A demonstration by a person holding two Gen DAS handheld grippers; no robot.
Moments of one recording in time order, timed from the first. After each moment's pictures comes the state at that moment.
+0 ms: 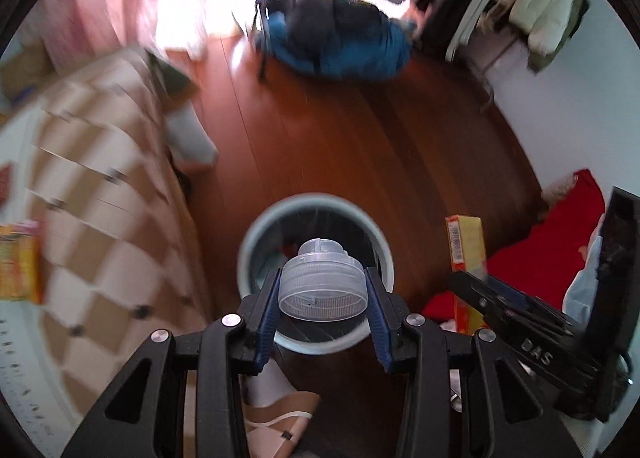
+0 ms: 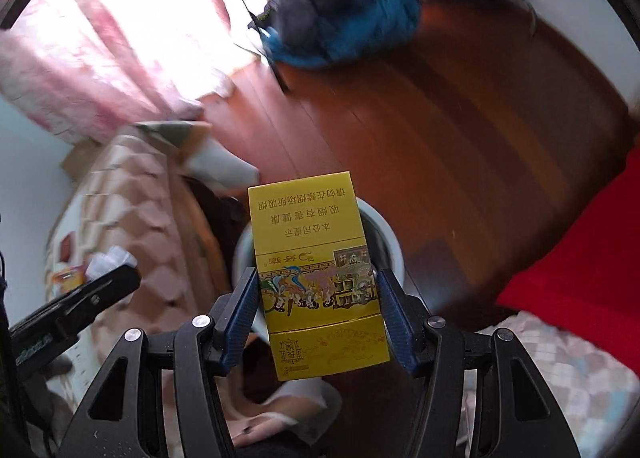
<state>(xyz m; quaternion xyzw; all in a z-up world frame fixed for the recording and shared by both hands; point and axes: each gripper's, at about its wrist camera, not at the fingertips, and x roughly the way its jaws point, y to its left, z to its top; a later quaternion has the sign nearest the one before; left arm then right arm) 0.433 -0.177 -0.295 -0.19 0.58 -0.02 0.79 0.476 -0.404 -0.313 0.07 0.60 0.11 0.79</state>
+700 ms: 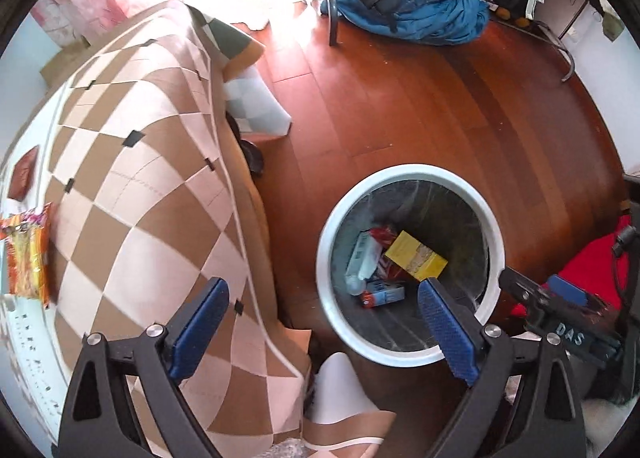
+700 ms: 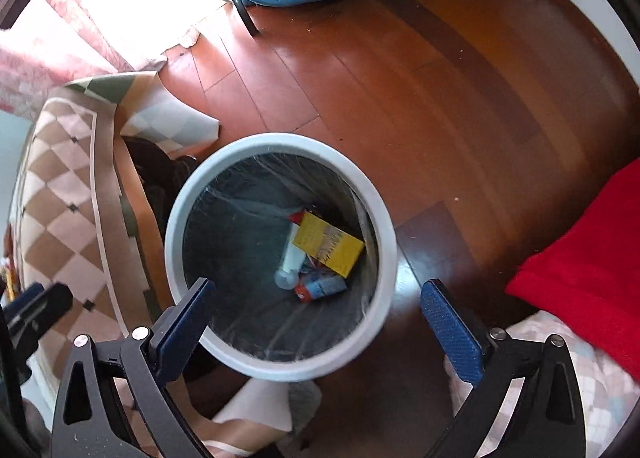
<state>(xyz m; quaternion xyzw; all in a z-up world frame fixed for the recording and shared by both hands) 0.433 -0.173 -0.358 -0.09 0.62 0.11 0.77 0.494 -0.403 -0.421 0.03 0.66 0.09 0.75</state>
